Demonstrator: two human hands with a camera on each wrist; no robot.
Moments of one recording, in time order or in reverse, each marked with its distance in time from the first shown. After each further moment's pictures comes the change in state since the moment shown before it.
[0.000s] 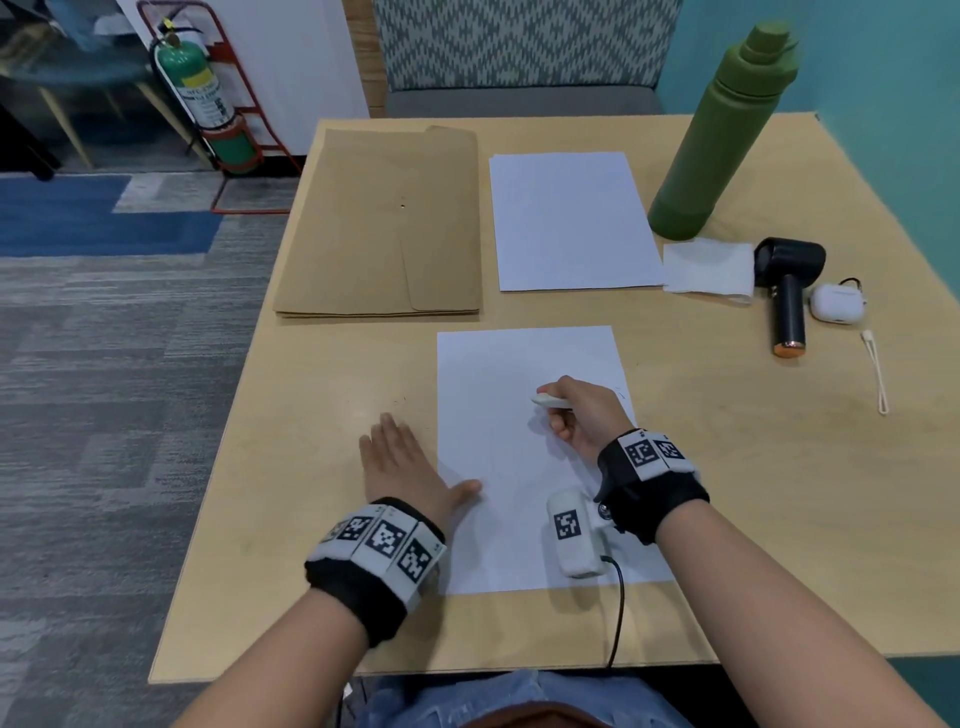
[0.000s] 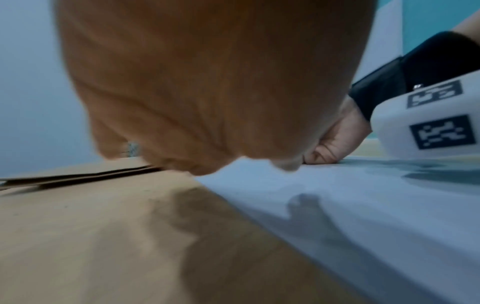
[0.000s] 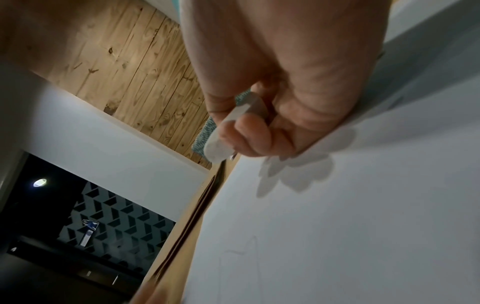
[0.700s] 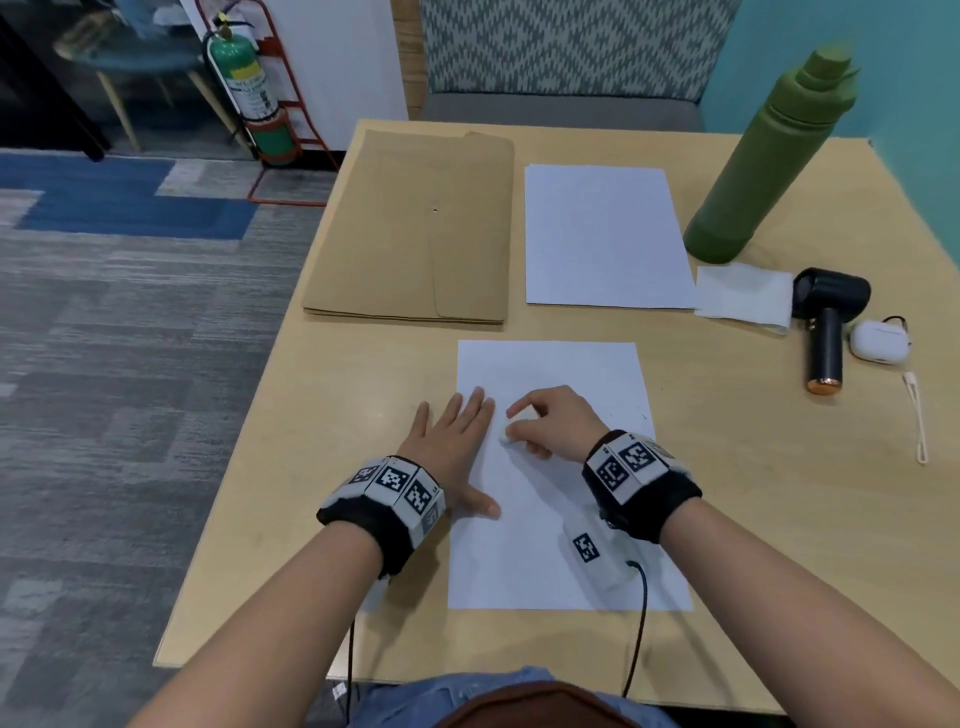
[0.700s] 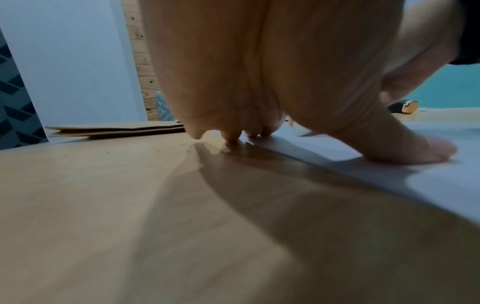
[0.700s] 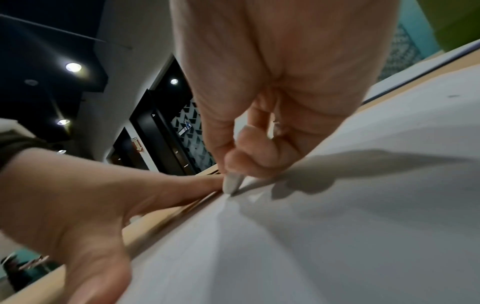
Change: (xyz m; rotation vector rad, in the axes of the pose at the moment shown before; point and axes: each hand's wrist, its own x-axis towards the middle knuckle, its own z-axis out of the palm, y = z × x) left_hand 0.044 -0.006 -0.014 -0.115 0.076 0.480; right_hand 0.003 -0.013 0.030 -0.794 -0.308 -0.250
